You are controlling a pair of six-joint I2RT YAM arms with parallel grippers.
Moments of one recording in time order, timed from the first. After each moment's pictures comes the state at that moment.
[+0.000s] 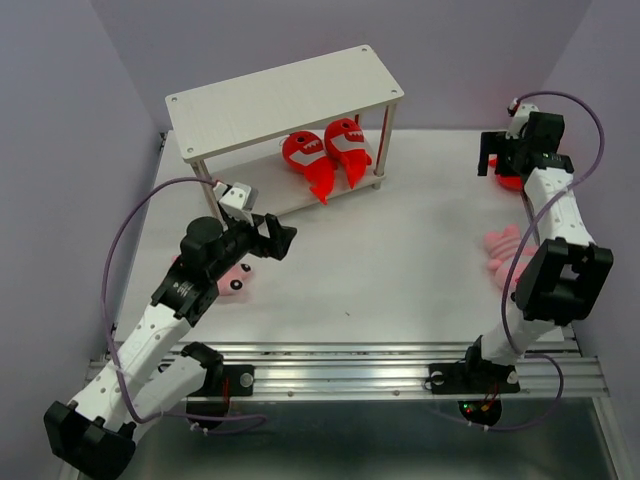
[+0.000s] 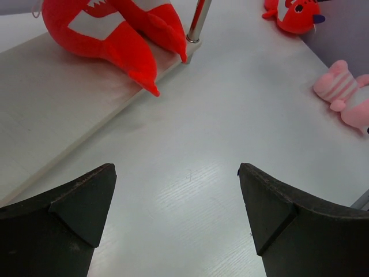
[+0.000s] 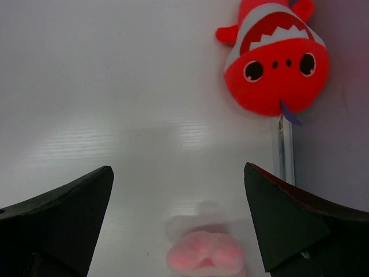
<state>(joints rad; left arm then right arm) -0.47 0.79 0.70 -0.10 0.14 -0.23 -0.21 1.62 1.49 -0.48 -0.15 -0.16</state>
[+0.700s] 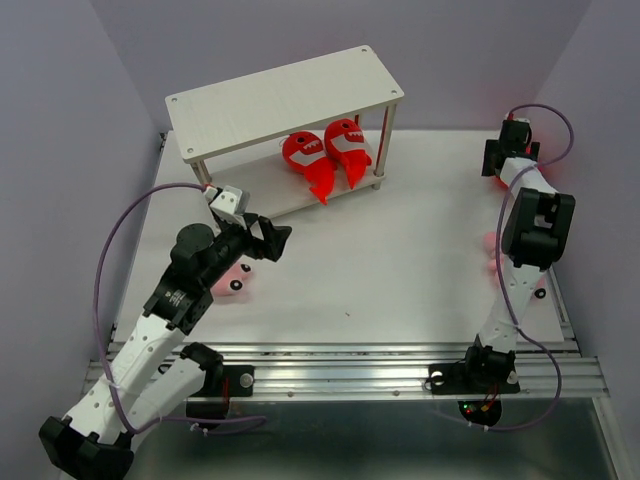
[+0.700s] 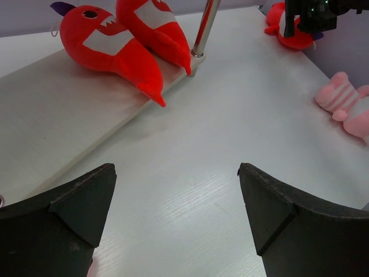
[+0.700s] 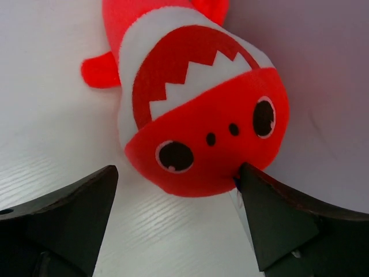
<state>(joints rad) -0.47 0.69 0.70 -0.11 0.11 -0.21 -0.23 2.20 1.79 -0.26 0.41 -0.11</state>
